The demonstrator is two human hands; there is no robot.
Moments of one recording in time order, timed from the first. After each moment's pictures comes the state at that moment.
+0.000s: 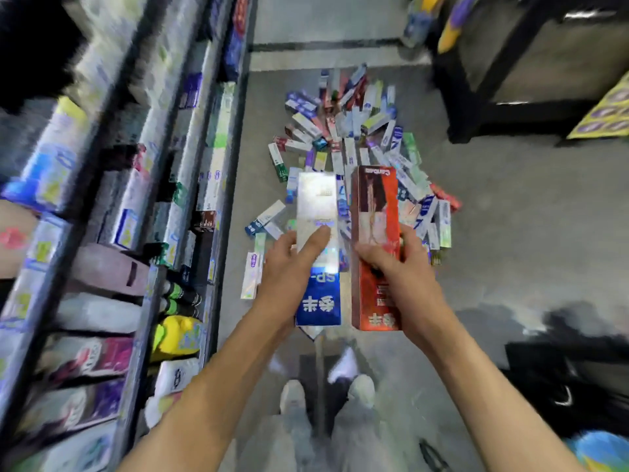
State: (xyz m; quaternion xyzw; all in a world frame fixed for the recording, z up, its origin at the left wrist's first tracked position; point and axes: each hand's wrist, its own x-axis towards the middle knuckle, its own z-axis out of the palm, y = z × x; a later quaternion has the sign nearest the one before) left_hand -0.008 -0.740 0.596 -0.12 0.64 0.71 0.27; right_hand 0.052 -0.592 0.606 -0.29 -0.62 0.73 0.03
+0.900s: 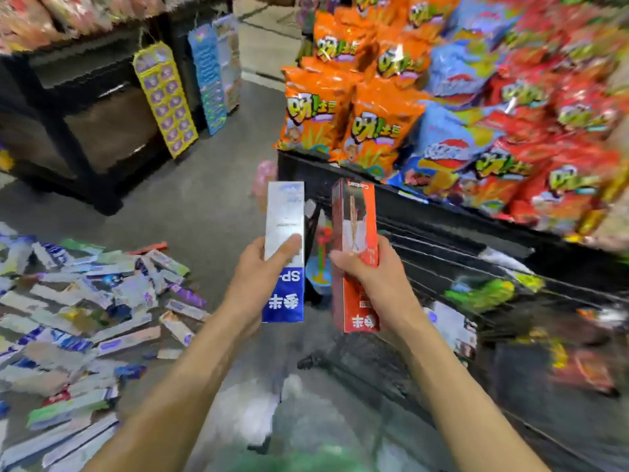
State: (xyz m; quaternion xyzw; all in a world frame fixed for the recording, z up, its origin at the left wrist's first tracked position) left_hand 0.271 -0.619 0.795 0.35 0.54 0.48 0.60; right_hand 0.445 -0.632 0.821 -0.59 -0.45 0.50 0.44
